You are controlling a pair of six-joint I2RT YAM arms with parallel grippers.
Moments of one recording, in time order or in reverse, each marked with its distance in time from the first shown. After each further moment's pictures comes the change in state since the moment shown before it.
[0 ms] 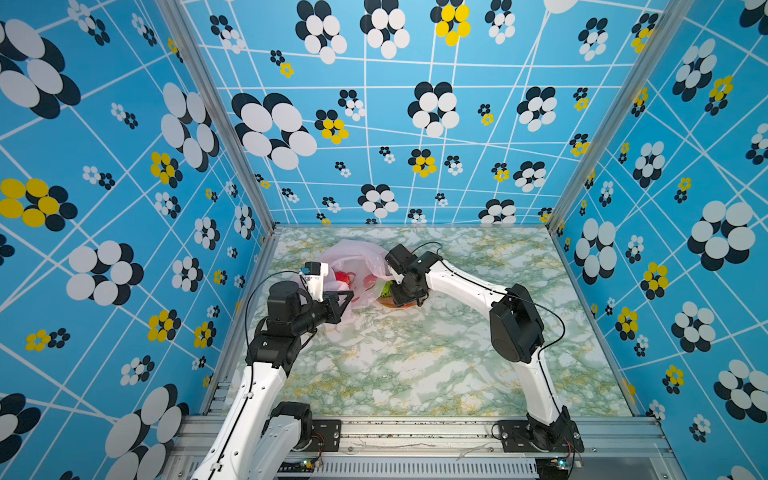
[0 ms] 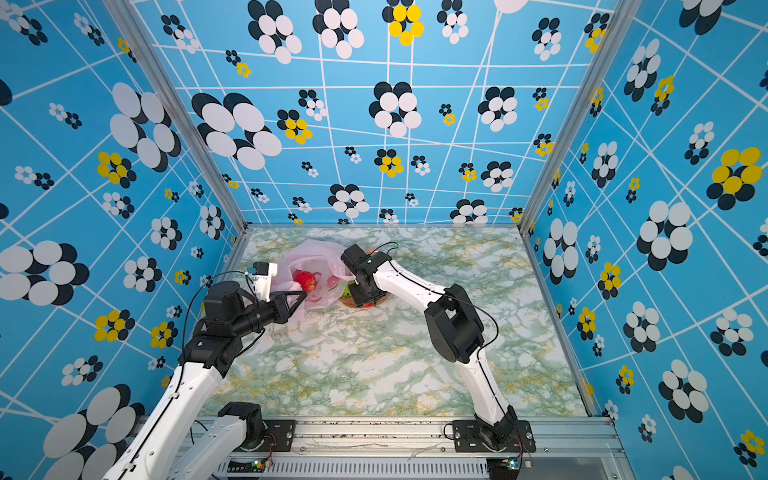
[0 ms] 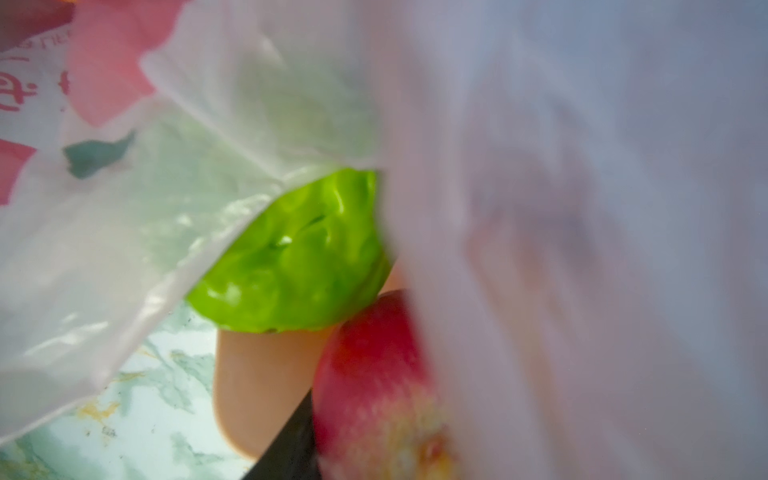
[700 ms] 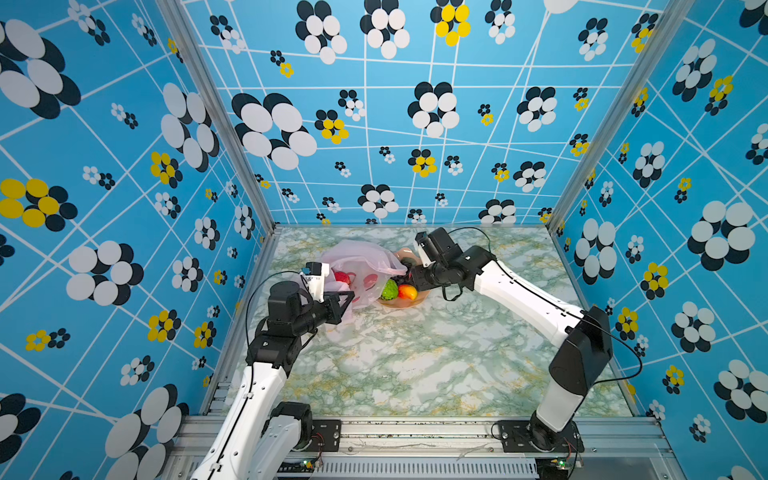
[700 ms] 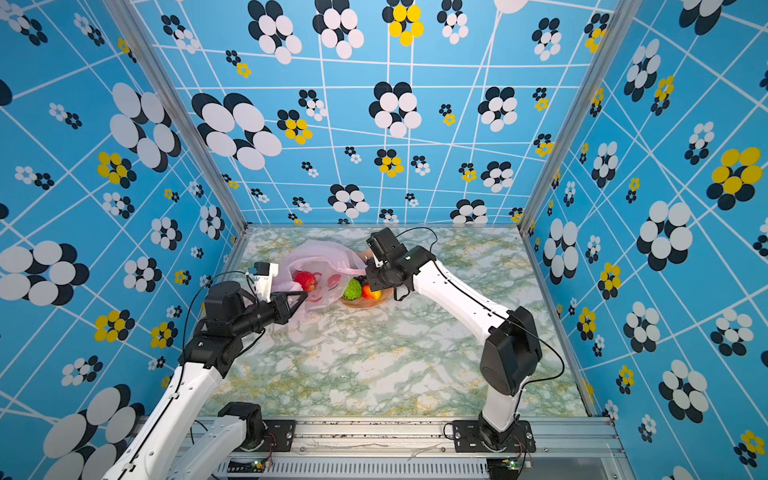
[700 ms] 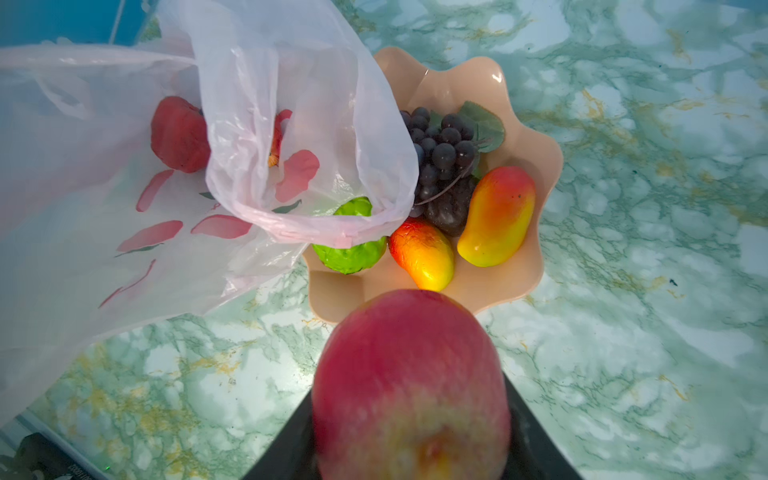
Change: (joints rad) left arm -0.007 0.000 0.000 0.000 0.003 0.003; right arm -0.070 -0.469 -0.263 0.136 0.008 0.079
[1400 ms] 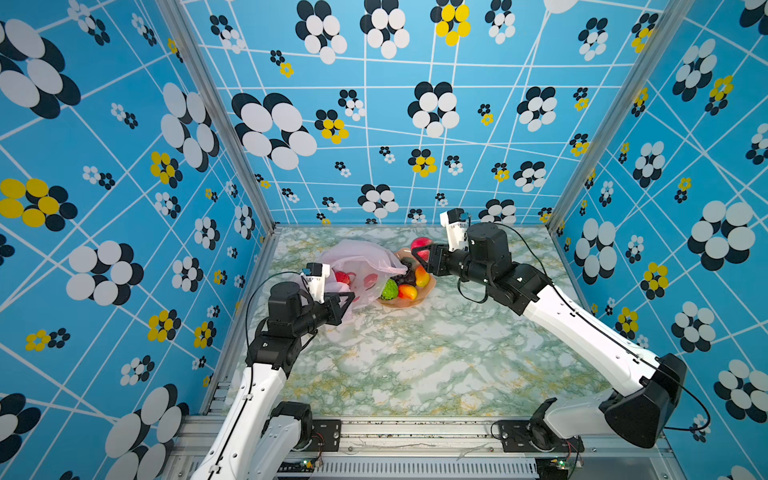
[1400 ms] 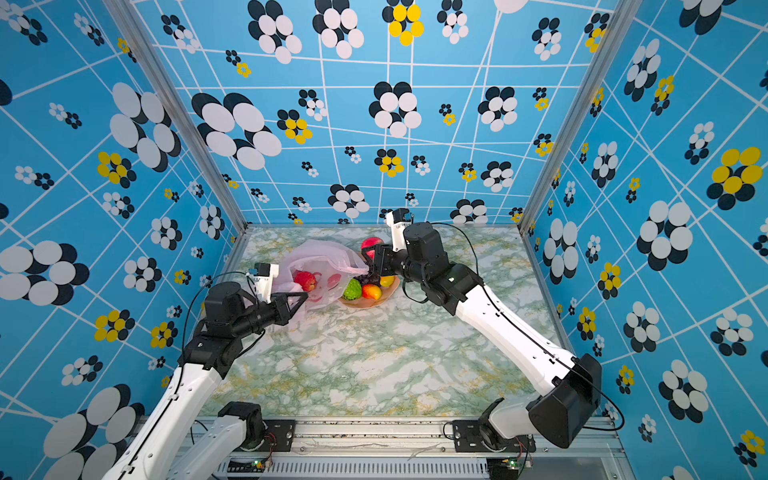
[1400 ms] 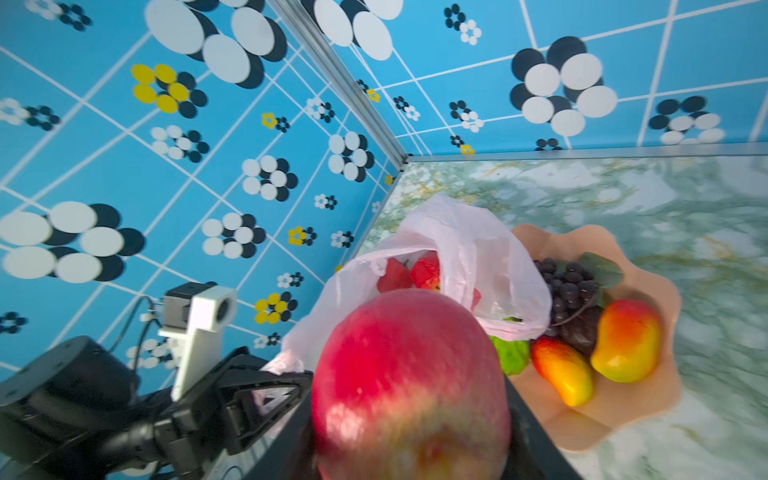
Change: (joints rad) left arm -0.006 -0.008 0.000 -0.015 -0.005 0.011; right arm -0.016 -0.273 -0.208 0.499 -0.267 0.245
